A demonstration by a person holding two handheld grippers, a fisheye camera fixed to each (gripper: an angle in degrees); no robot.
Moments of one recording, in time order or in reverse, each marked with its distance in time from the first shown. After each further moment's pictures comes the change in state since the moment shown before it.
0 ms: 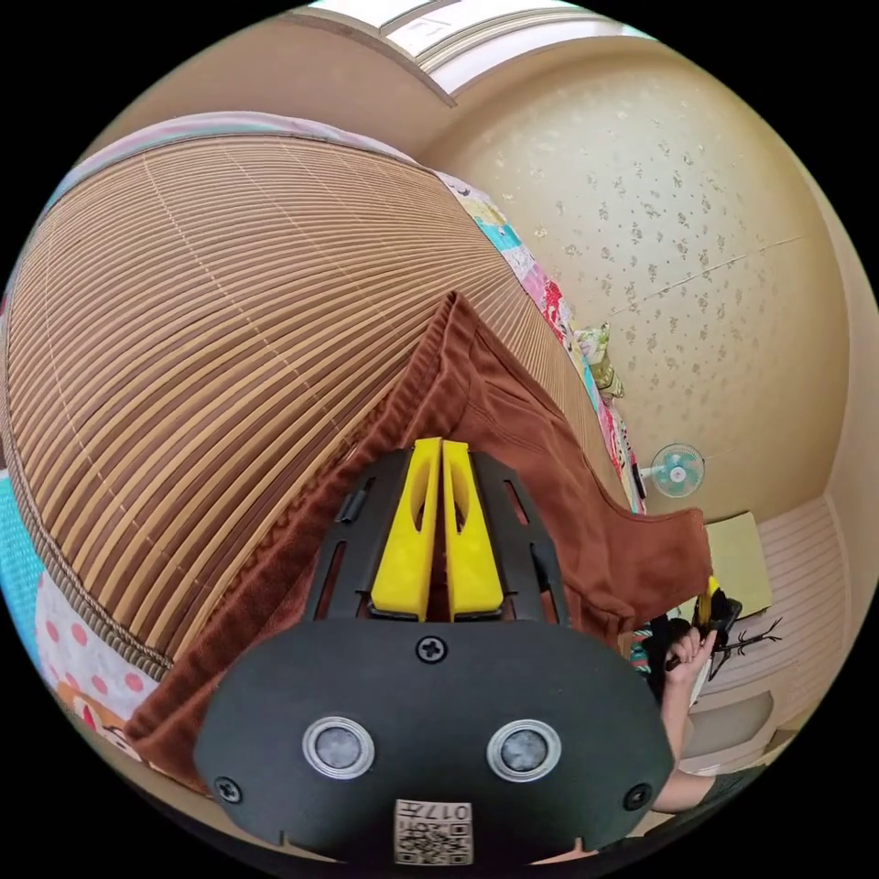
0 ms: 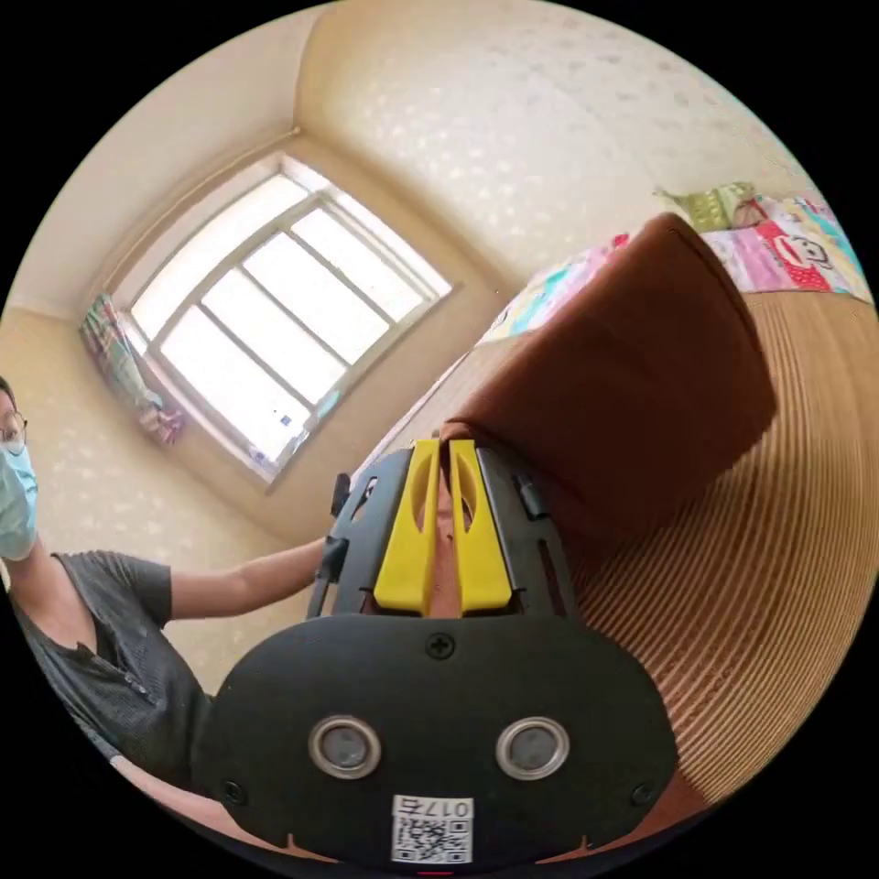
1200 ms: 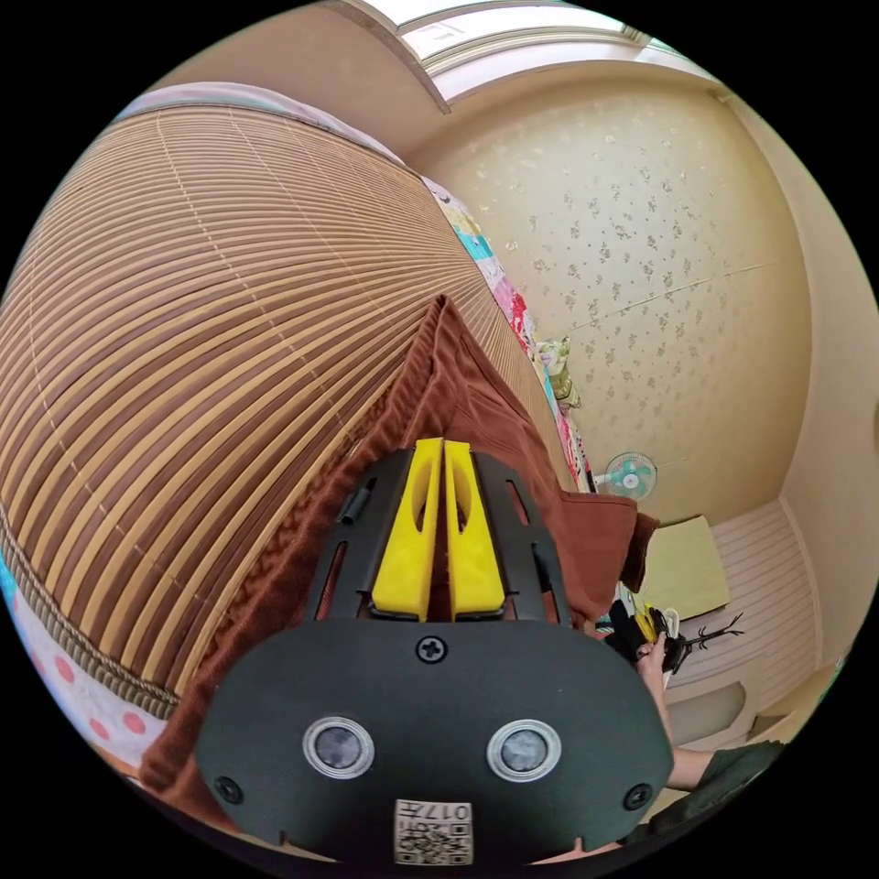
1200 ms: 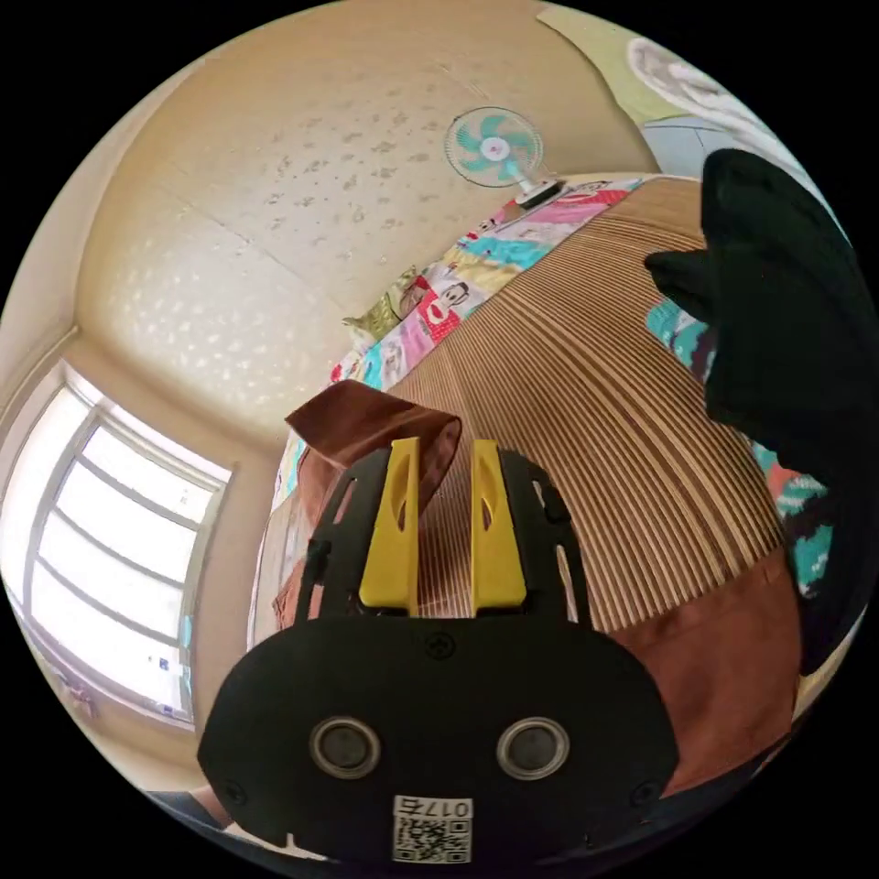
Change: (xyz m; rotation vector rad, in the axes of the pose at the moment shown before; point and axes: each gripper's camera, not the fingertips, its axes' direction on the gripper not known) left arm -0.015 -0.037 -0.070 0.020 0.169 -0.020; right arm 0.046 0.124 -0.275 0.602 0.626 0.714
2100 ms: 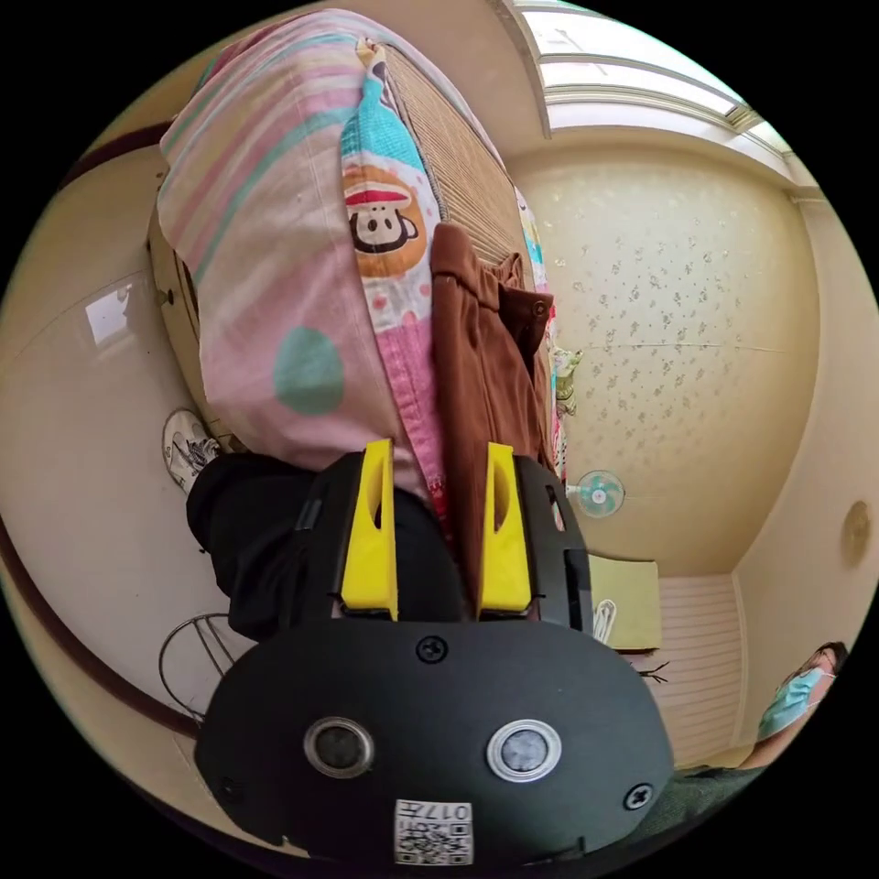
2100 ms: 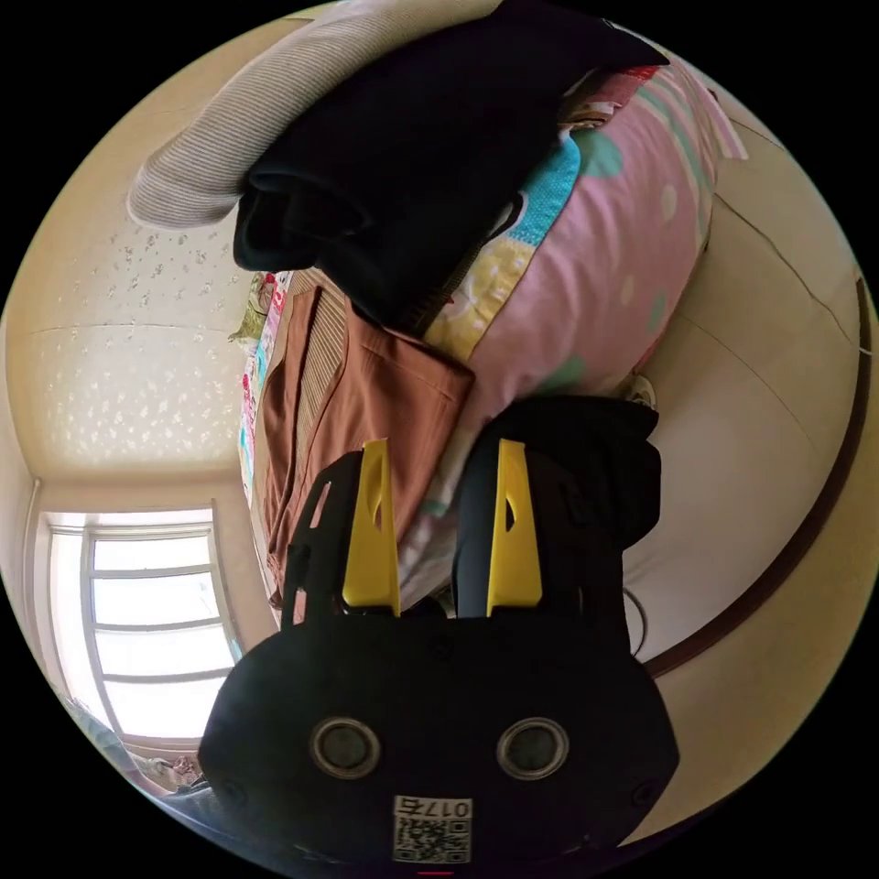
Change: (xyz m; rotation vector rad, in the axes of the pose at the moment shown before) left arm -0.016 0.191 -0.180 -0.018 0.055 -0.321; right arm 0.276 0.068 -0.273 -0.151 0.093 0.392
